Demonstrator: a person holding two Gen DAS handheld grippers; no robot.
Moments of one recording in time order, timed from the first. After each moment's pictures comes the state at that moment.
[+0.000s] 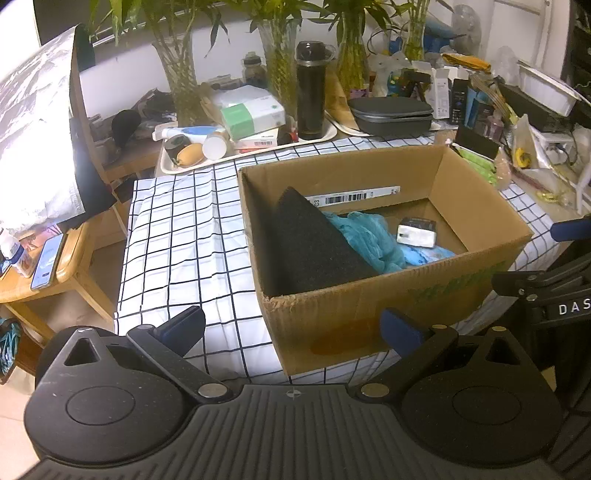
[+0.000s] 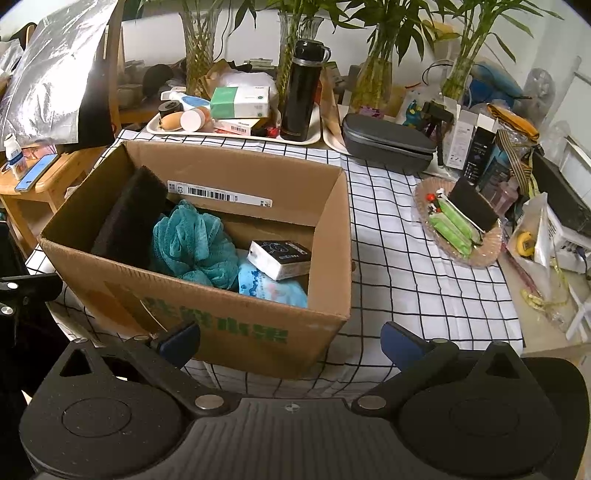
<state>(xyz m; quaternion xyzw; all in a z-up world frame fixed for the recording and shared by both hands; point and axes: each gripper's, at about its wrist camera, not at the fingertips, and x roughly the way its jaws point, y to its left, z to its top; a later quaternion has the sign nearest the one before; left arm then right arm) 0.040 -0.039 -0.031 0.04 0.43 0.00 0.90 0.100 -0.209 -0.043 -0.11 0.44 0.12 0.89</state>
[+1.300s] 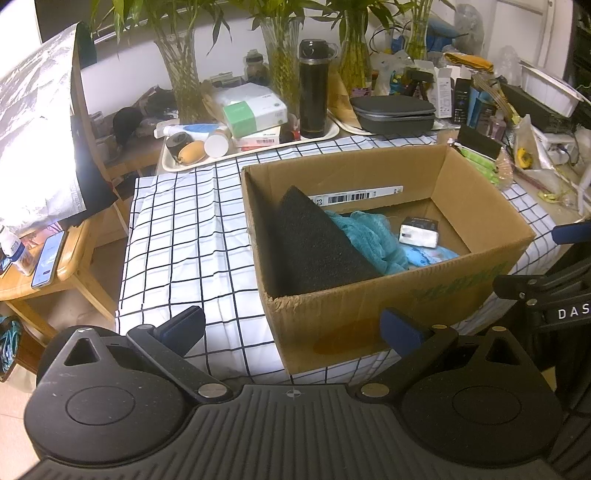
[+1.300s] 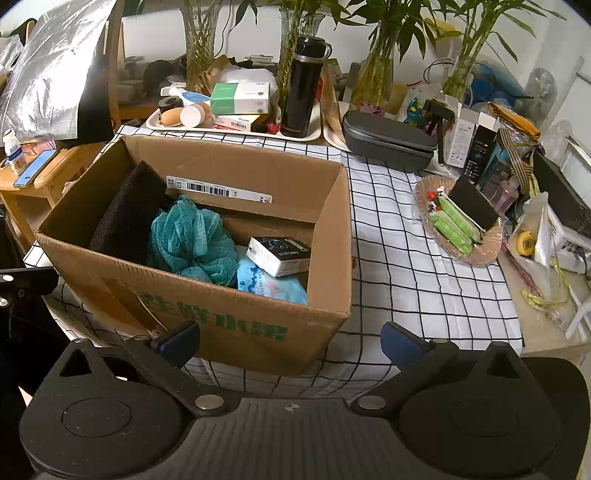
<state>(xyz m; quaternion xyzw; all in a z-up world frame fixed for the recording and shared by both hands) 0.041 -0.038 -0.030 0.04 0.43 0.00 0.90 0.100 -0.209 -0.047 -0.11 0.44 0.12 0.88</state>
